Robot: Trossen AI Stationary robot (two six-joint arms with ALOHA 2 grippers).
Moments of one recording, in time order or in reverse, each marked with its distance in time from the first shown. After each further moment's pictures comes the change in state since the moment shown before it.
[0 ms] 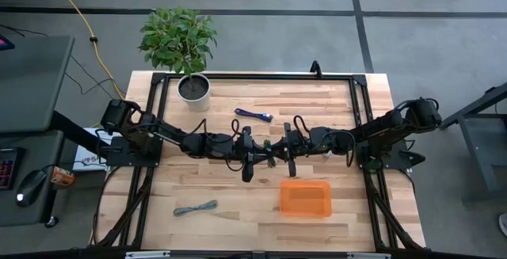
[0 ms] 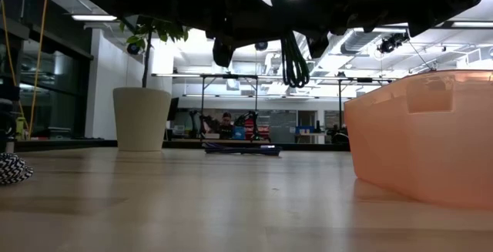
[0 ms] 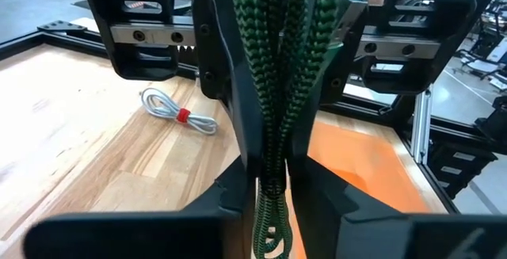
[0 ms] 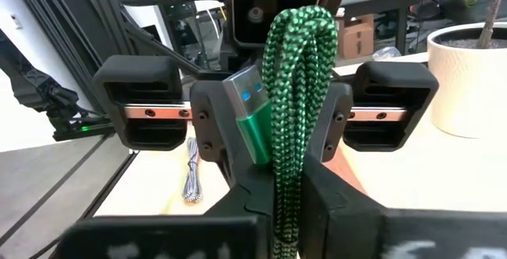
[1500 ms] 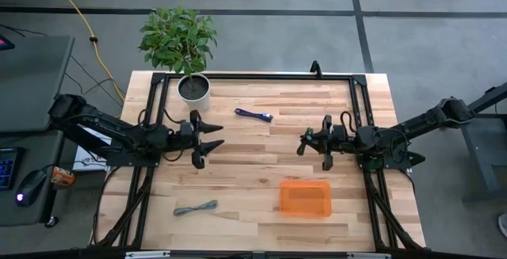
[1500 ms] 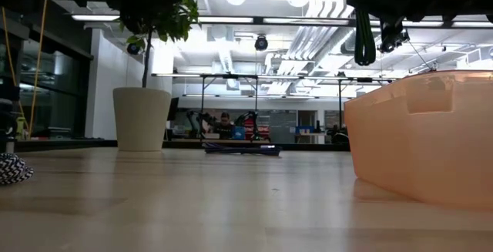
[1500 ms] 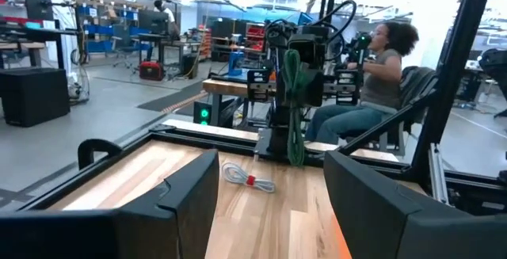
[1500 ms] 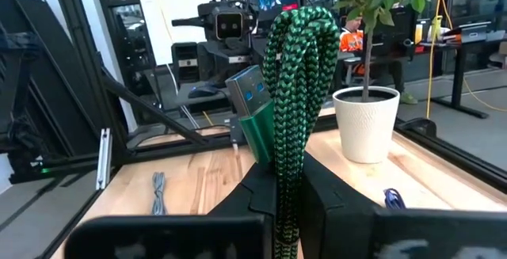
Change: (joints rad) left arm -0.087 -0.761 -0.509 0.038 -0.250 0.201; right arm 0.140 -0.655 -0.341 -0.137 0.330 -0.090
